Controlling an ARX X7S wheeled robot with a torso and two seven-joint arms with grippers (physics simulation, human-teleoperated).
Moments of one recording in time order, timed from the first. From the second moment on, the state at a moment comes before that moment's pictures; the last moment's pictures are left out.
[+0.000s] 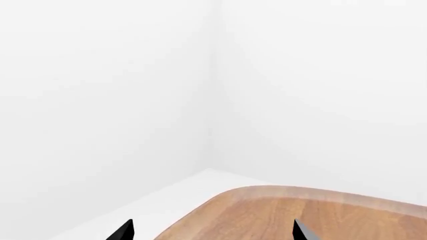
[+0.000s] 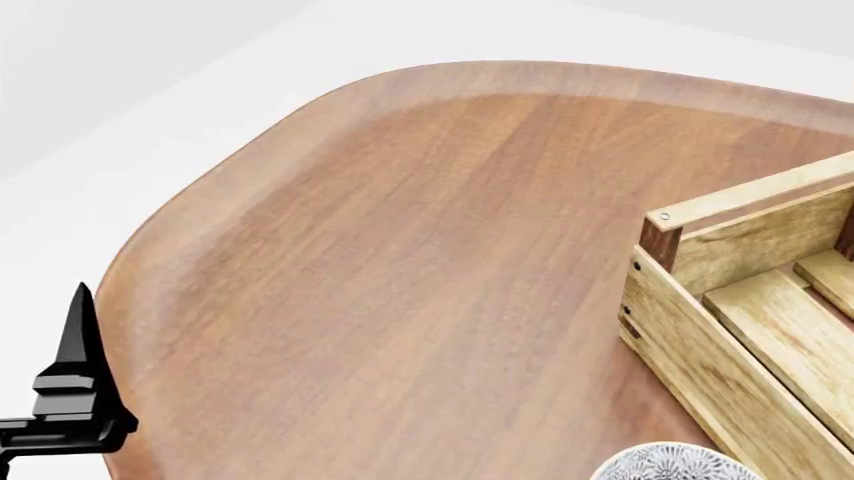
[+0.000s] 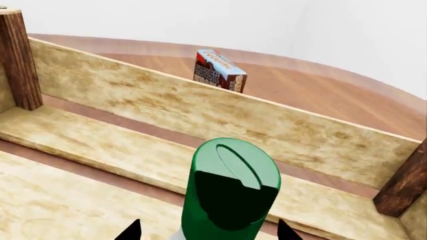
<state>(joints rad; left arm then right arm) -0.14 -0.39 0.12 0.63 -0.45 -0.41 -0.42 0.85 0.51 0.28 1.31 0.00 -0.08 0.34</state>
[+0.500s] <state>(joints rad) -0.15 -0.40 0.12 0.64 -0.46 -0.41 -0.43 0.77 0.51 0.24 1.08 -0.02 -0.02 0.34</state>
